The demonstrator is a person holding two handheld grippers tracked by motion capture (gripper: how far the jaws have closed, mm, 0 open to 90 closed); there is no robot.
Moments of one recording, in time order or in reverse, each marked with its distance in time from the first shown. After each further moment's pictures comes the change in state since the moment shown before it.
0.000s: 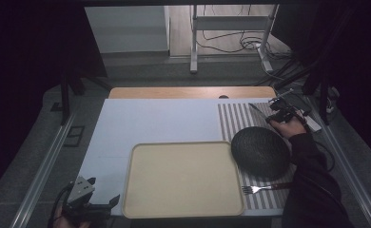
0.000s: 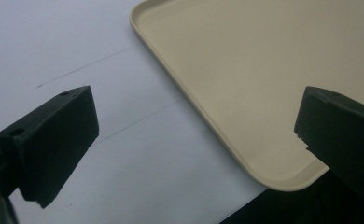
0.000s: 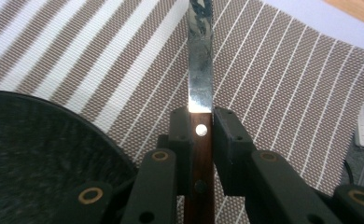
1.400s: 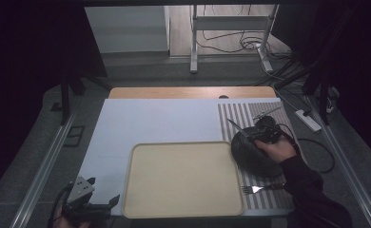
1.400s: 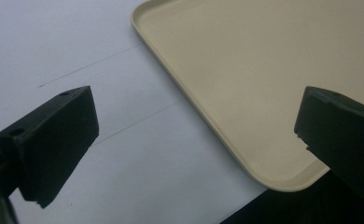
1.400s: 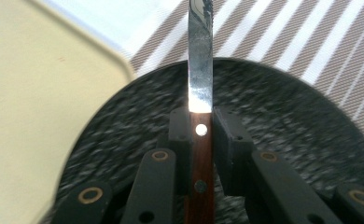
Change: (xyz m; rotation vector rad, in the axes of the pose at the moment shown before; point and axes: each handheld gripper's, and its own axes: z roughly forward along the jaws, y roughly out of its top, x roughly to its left) left arm 0.000 0.000 0.000 -0.003 0.002 -0.004; right arm 0.107 -0.024 -0.043 -0.040 0.175 -0.046
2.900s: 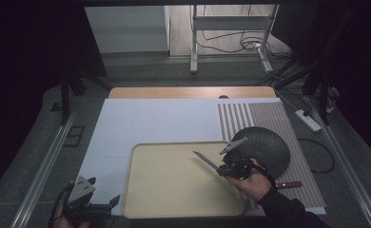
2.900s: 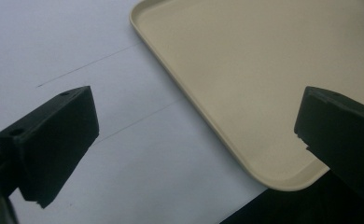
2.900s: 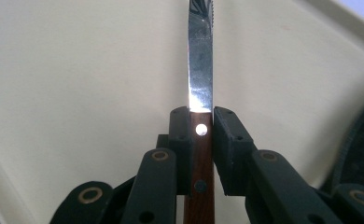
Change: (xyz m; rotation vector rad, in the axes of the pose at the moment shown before) left arm -0.001 0.001 0.001 0.009 0.000 0.008; right arm 0.145 -0.024 0.004 0.039 0.150 -0.131
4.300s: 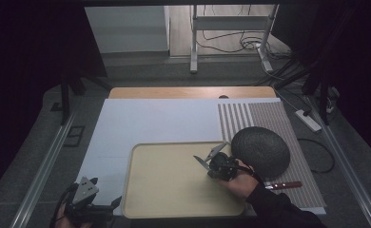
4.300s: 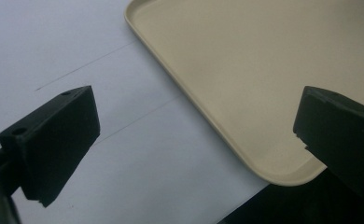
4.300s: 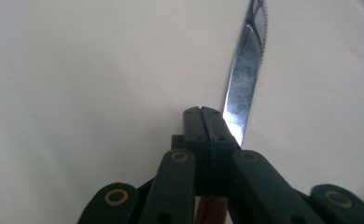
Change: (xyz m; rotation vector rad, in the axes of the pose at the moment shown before) left arm -0.005 0.001 0.002 0.023 0.011 0.049; right arm 0.013 0.012 0.037 0.082 0.013 -0.192
